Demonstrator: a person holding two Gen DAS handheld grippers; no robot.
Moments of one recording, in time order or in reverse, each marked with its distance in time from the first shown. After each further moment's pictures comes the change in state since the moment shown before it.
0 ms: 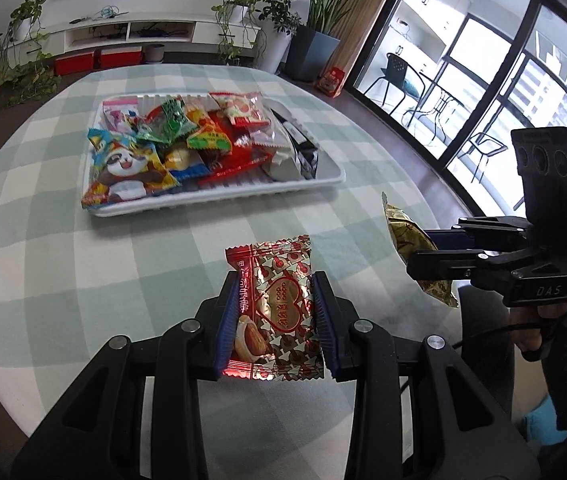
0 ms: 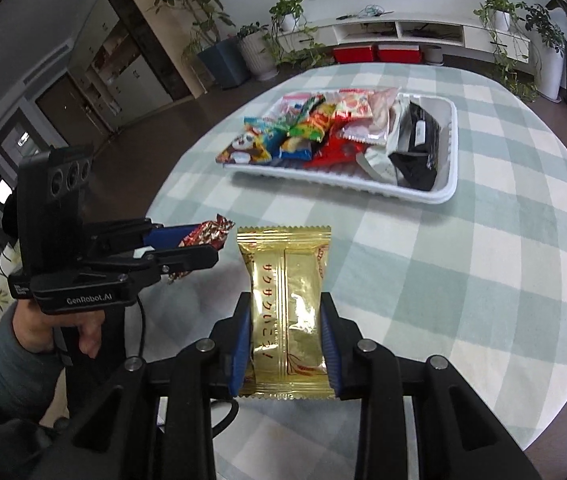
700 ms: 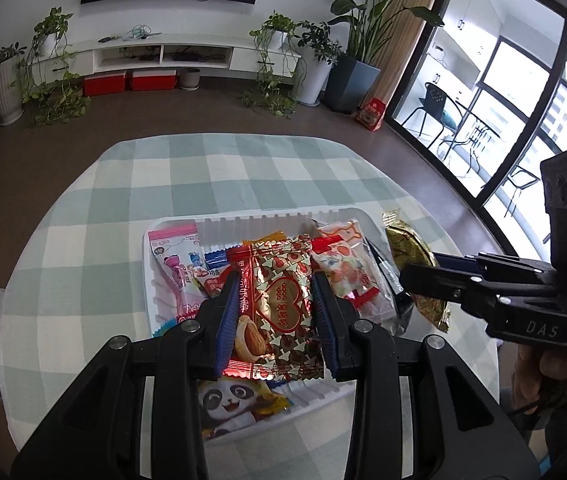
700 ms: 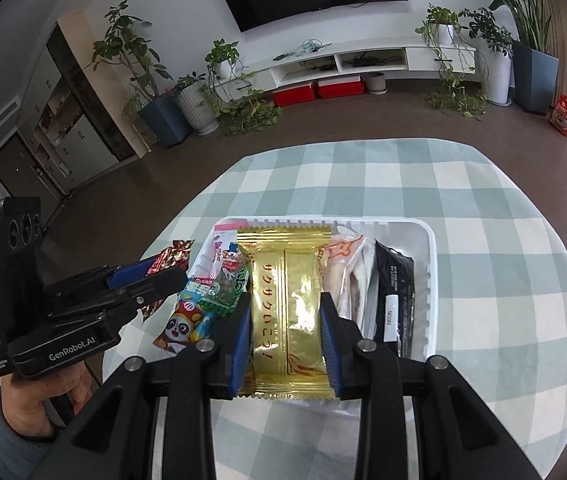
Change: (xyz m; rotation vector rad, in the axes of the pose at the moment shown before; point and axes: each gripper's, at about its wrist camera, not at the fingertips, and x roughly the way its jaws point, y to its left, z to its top) left arm 0.040 0.085 0.164 -0.054 -0.064 0.118; right arm 0.048 -0.038 0.158 0.148 -0.125 -0.162
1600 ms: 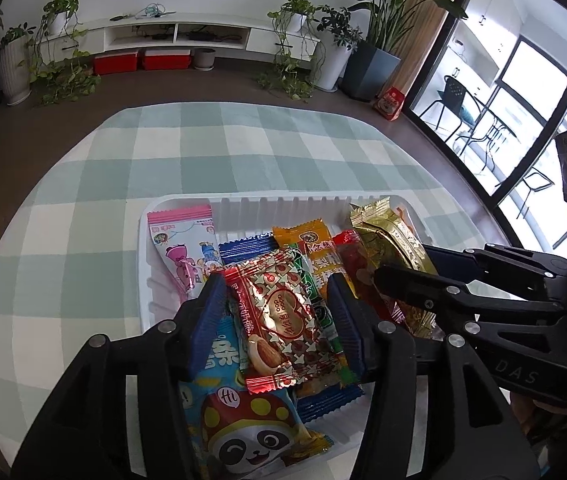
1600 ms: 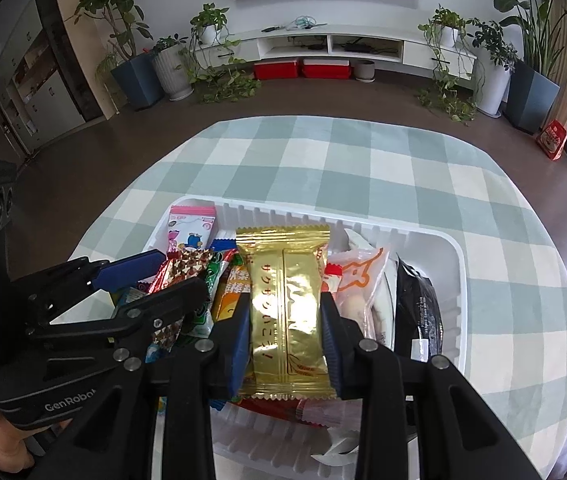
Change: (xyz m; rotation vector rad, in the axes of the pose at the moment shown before) left arm 0.066 0.025 -0.009 -0.036 0.049 0.038; right arm 0.074 0.017 0.012 -0.096 0.076 -0.166
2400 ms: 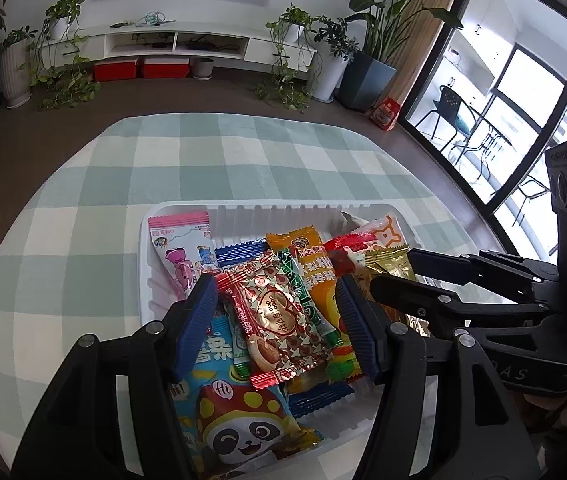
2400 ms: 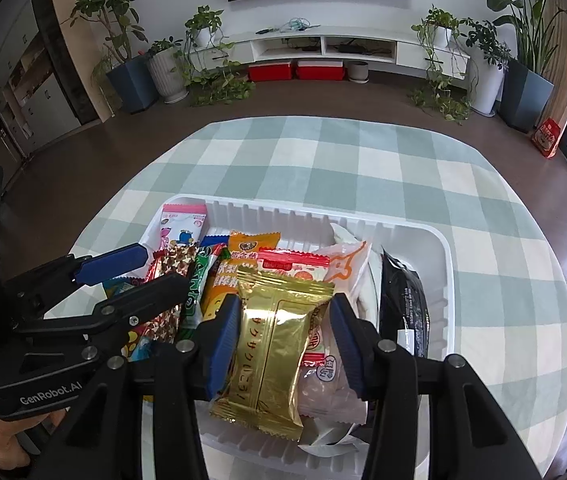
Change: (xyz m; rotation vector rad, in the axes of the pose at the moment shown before) left arm -0.016 -0.004 -0.004 -0.006 -0.042 -0.017; right arm -0.002 -0.005 -0.006 0.007 -0.011 -0.016
